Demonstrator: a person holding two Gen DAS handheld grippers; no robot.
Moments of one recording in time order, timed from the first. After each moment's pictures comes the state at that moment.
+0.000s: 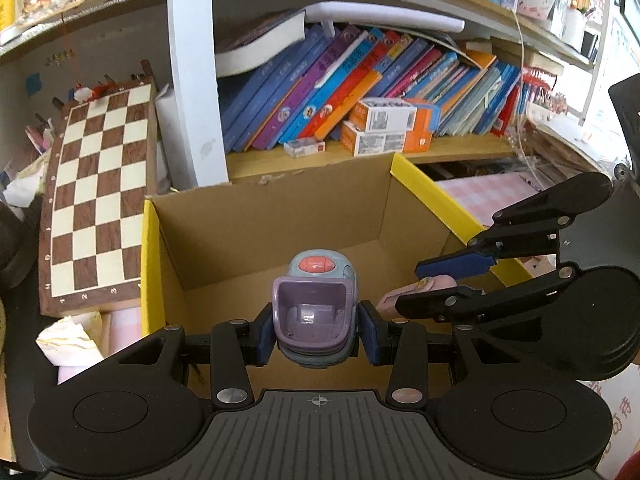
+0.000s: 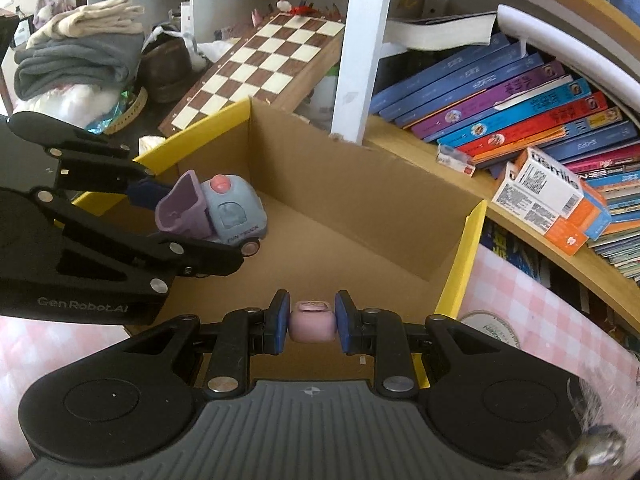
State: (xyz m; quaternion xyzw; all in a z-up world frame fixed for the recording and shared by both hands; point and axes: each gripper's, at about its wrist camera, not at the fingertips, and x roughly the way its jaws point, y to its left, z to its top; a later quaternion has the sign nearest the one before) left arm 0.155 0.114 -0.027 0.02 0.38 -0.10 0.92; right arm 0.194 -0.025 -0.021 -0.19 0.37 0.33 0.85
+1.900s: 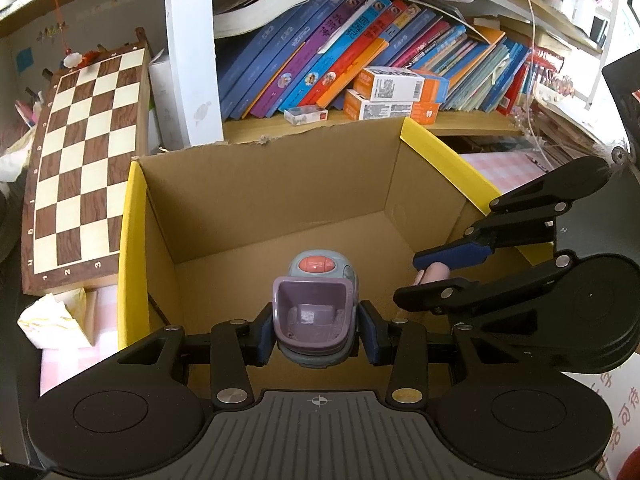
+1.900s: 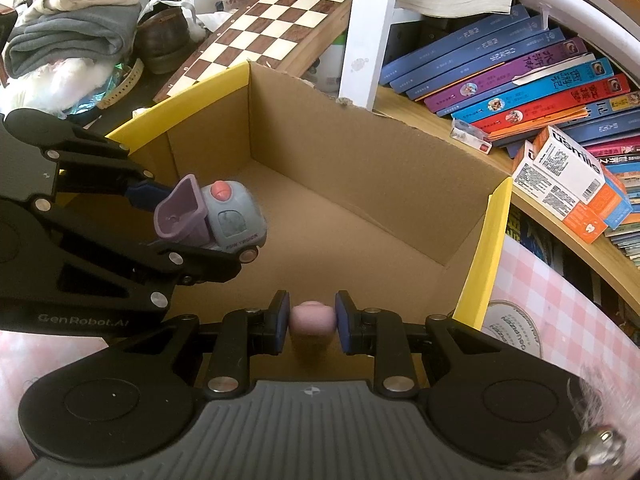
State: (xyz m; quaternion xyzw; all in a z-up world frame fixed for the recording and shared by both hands) left arm 0.165 0.118 -0.049 0.01 0.41 -0.10 0.91; right arm 0.208 -0.015 -0.040 -0.20 0.40 0.33 0.83
